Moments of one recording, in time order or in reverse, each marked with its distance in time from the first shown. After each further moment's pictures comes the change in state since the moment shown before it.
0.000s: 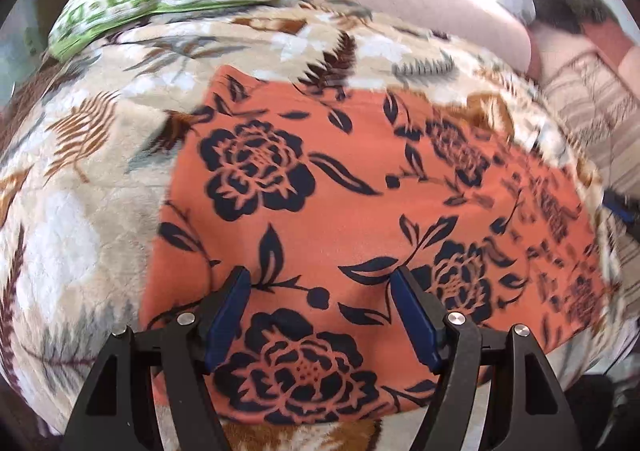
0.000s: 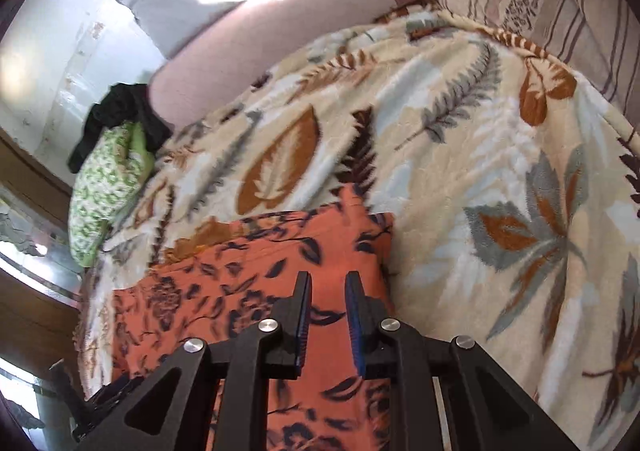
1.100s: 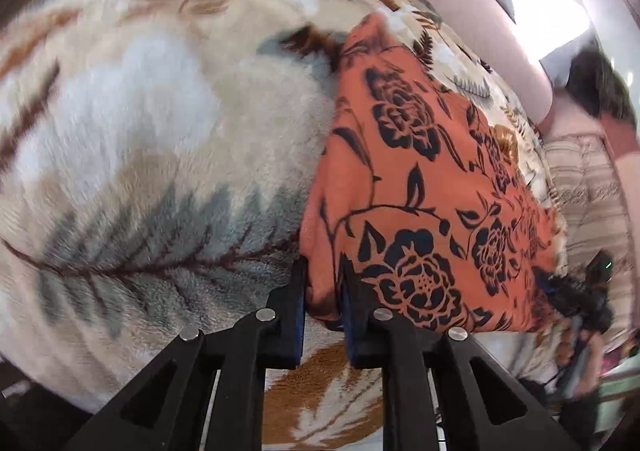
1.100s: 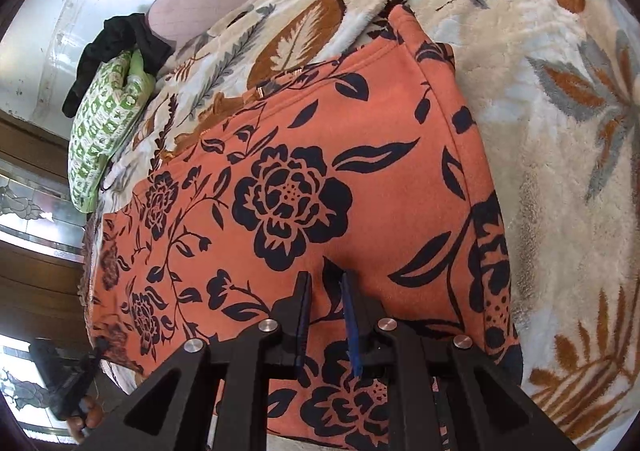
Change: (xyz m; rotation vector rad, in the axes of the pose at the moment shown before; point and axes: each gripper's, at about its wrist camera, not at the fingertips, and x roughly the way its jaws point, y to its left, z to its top) left arm -0.006 0.112 -0.040 -0.330 0.130 -0.218; right arm 0.066 0.009 -0.066 0.043 0.267 -0.009
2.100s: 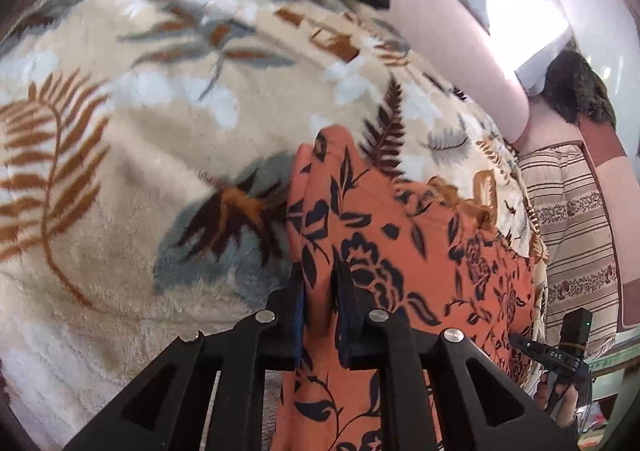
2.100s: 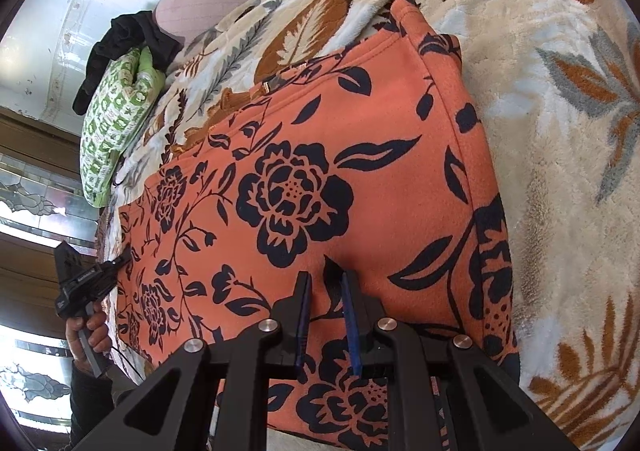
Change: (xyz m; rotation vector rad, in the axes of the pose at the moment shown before) left arm 0.040 -0.037 0.125 0.161 -0.019 -0.076; right arm -0.001 -0.010 0.000 -0.009 0.027 0.058
